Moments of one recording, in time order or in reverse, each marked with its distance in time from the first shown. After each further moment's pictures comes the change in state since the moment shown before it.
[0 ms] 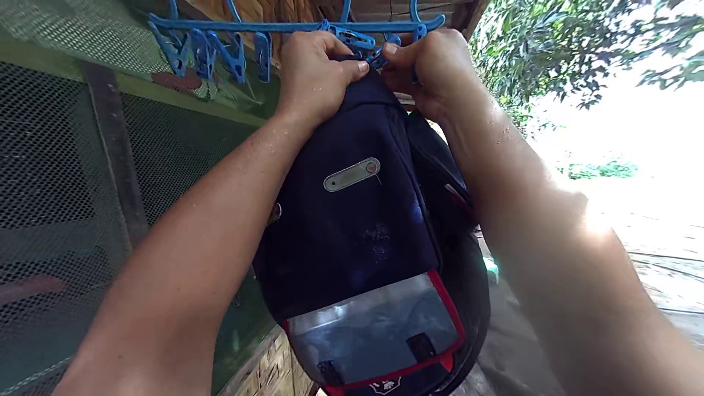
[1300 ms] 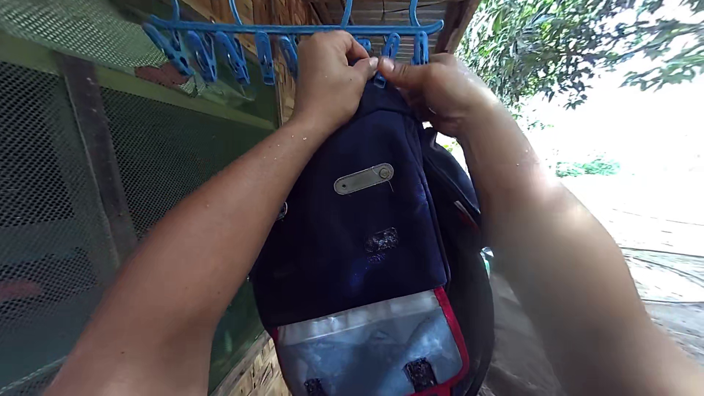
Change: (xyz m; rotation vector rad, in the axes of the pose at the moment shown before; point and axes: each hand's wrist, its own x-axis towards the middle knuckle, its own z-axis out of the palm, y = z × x) left_hand -0.005 0.012 0.023 0.008 0.020 0.150; right_hand -0.030 0.000 -0.028 -0.246 -0.137 0.093
